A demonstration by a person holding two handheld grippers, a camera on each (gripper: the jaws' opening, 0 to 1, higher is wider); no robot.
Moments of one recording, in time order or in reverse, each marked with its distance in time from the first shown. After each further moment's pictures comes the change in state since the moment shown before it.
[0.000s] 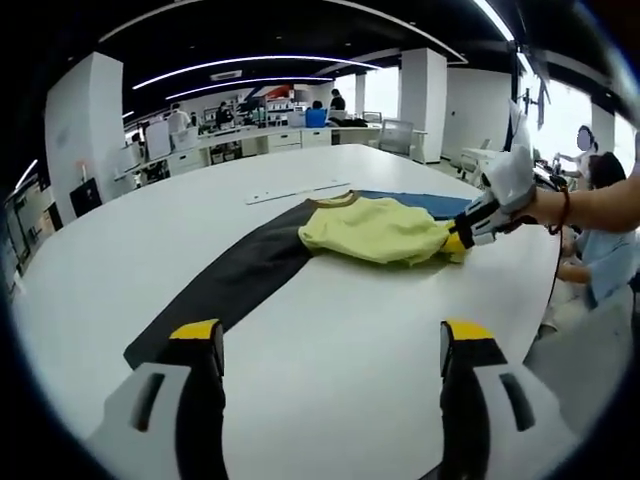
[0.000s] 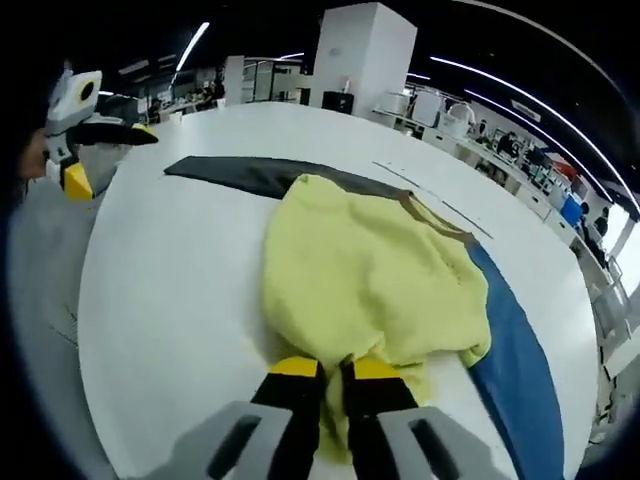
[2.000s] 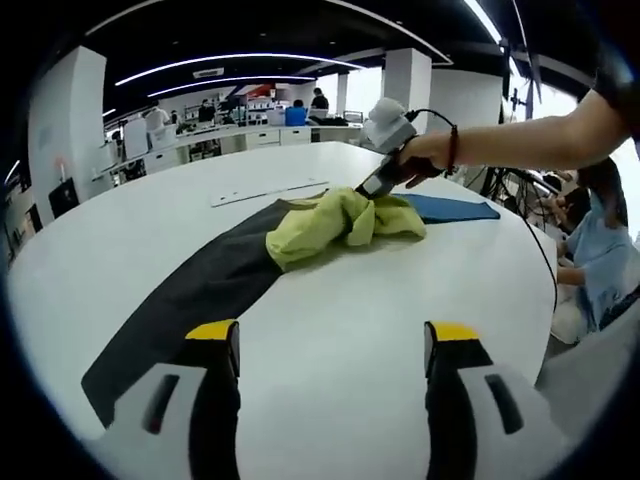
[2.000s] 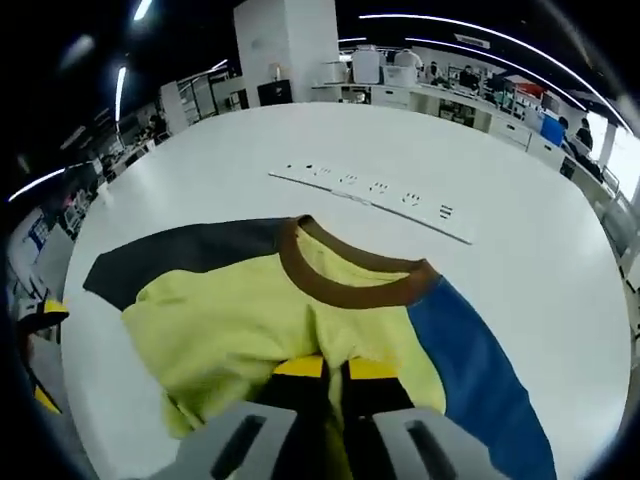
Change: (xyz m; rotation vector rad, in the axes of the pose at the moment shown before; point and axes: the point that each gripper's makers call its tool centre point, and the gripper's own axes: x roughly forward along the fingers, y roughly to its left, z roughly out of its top) left arm 0.067 -0.024 0.011 0.004 -0.003 -0.096; right arm 0.114 -0.133 0.057 0.364 0.097 -0.003
